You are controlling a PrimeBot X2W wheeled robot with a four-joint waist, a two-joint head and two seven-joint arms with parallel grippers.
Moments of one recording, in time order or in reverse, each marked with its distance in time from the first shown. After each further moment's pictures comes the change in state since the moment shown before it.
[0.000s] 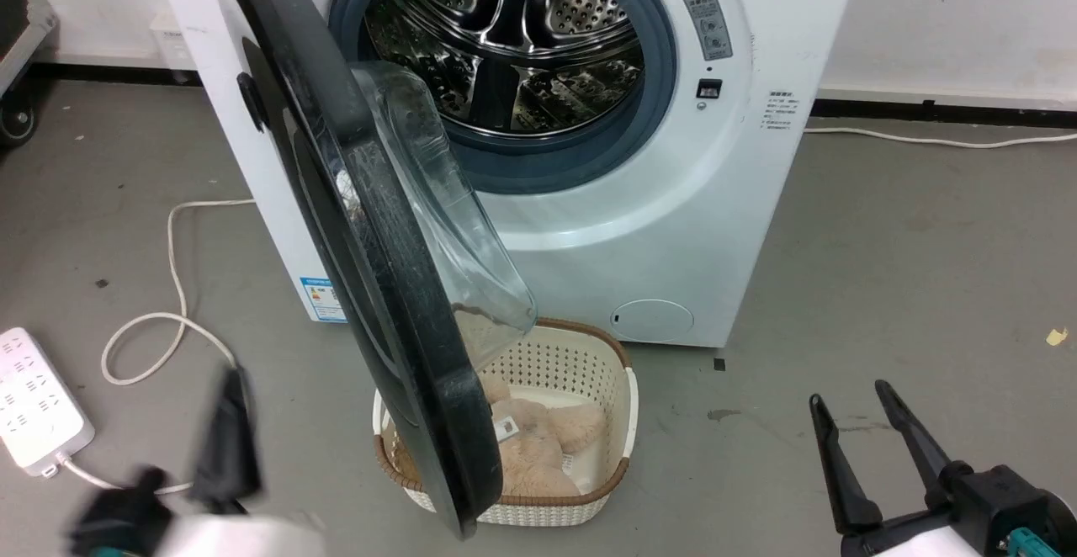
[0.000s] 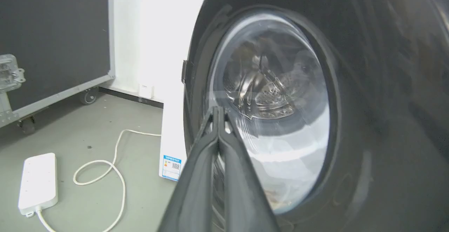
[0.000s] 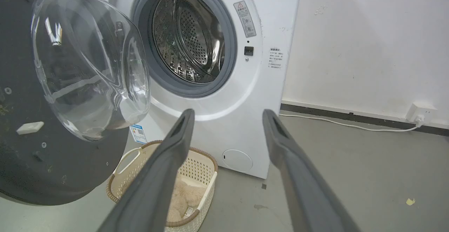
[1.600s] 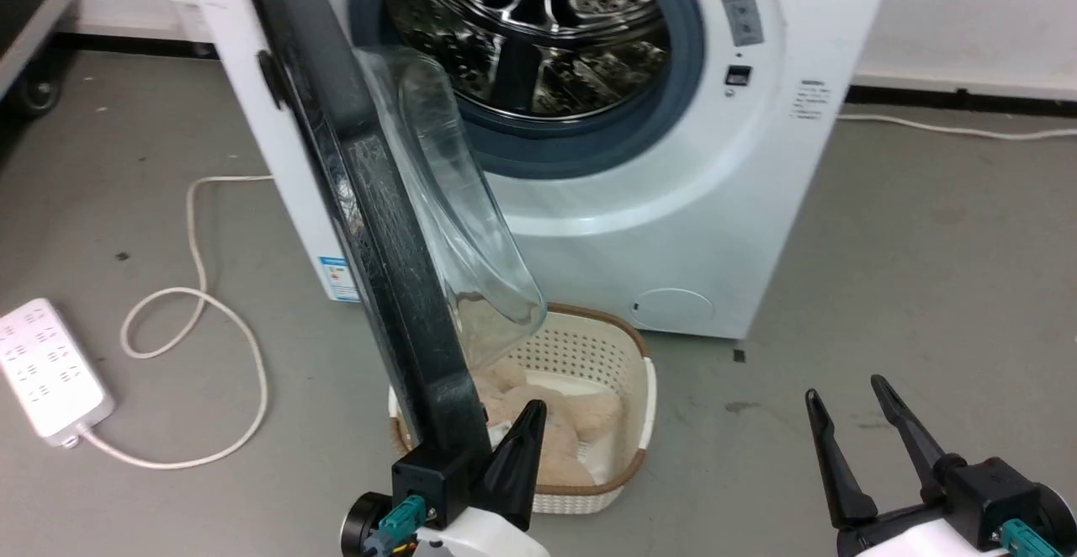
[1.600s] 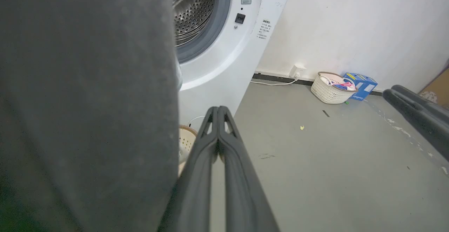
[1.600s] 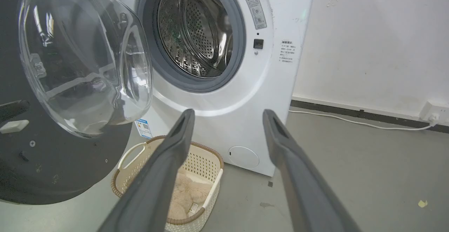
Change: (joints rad) left arm -0.126 -0.004 -0.528 0.121 -0.093 0.142 0.158; right arm -0.019 0.001 0.005 0.012 -0.008 0.000 0.007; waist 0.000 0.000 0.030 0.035
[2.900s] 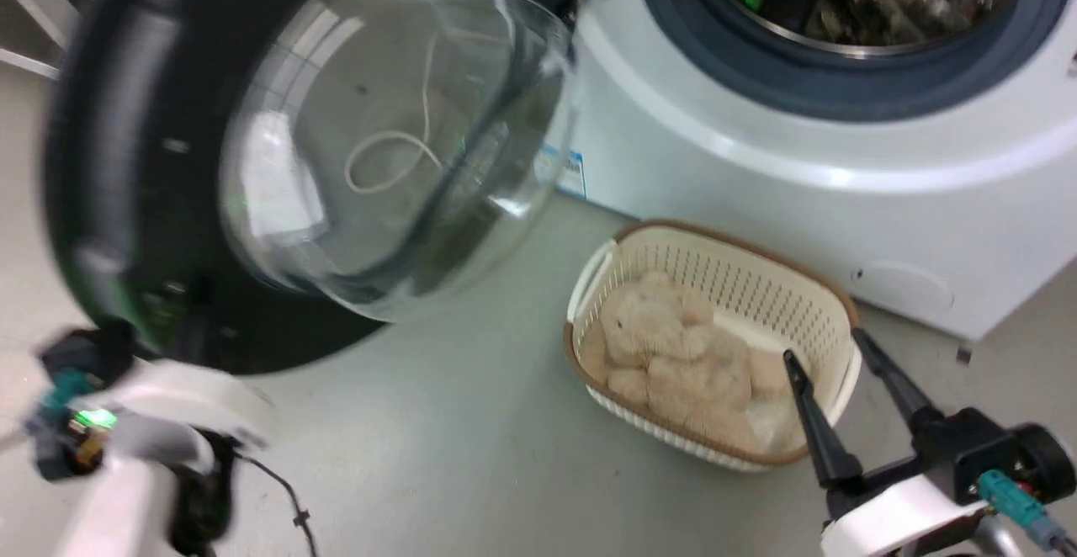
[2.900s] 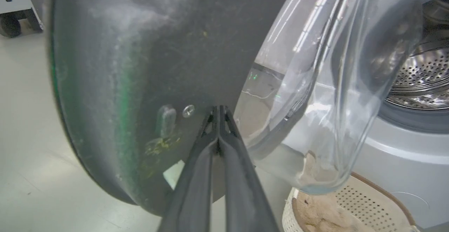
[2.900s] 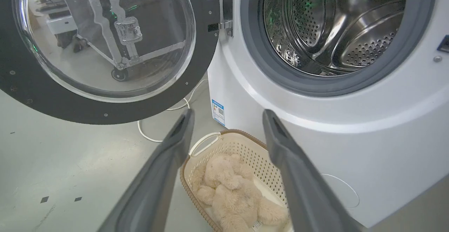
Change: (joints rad) left arm -0.196 0.260 0.378 0.137 -0.191 0.012 -0.009; right arm -0.064 -0.028 0.056 -0.077 -0.050 0.000 0.100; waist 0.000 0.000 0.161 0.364
